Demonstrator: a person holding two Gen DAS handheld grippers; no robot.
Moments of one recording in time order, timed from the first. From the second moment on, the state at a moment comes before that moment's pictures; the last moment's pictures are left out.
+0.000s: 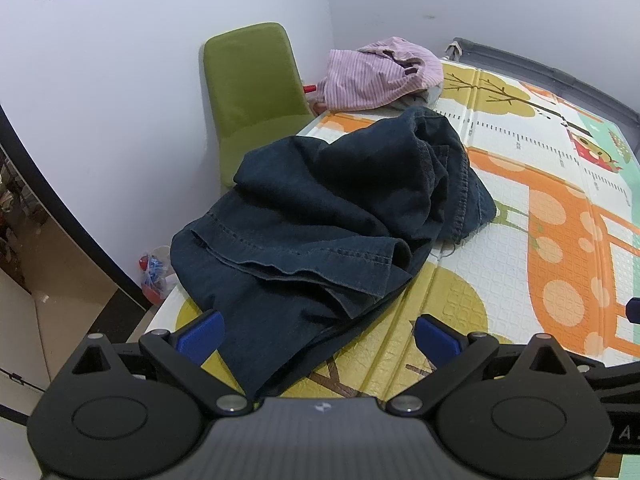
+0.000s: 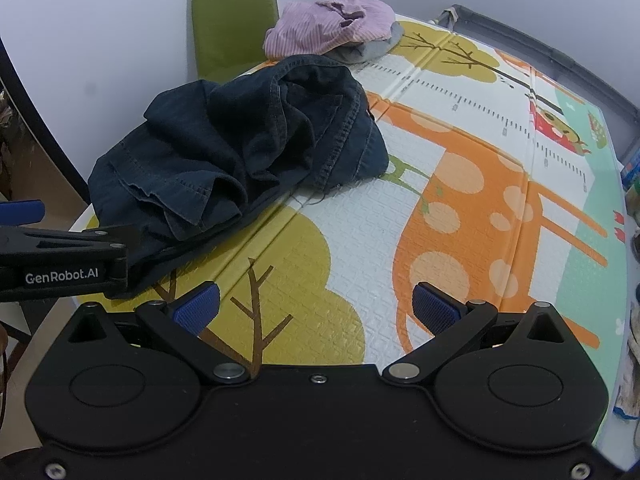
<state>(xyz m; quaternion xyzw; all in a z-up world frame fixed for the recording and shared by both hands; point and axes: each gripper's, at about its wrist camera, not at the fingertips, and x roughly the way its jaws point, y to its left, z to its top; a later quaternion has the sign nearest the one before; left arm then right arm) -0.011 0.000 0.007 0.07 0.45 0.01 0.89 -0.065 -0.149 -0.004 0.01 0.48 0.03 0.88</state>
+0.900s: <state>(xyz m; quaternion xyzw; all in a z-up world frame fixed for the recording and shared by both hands) 0.035 -0.014 -0.005 0.09 0.46 0.02 0.88 0.010 -0.183 -0.008 0.02 0.46 0.02 0.89</state>
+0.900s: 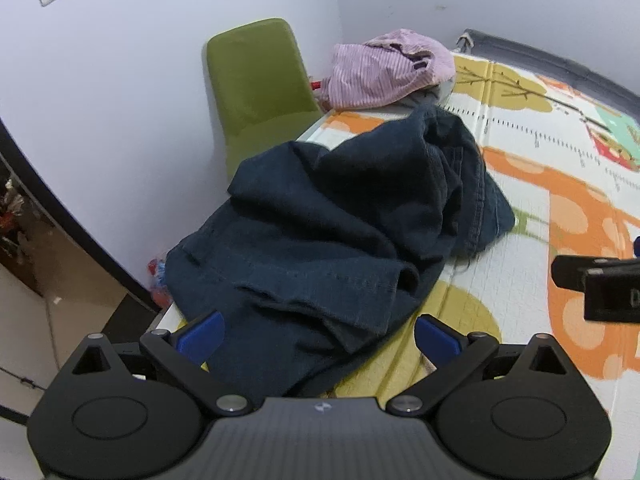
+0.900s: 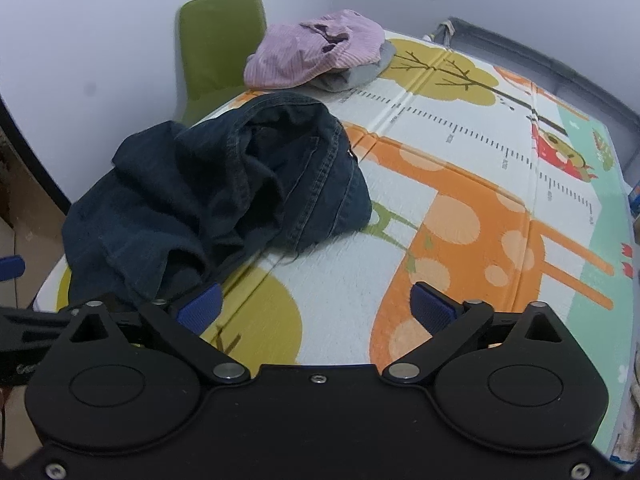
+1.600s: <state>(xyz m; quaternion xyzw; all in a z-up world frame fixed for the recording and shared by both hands) 0.175 -0.052 -0.018 0.11 0.44 -0.12 0.89 0.178 -0.191 -0.007 0.14 0.47 -0.03 0.87</state>
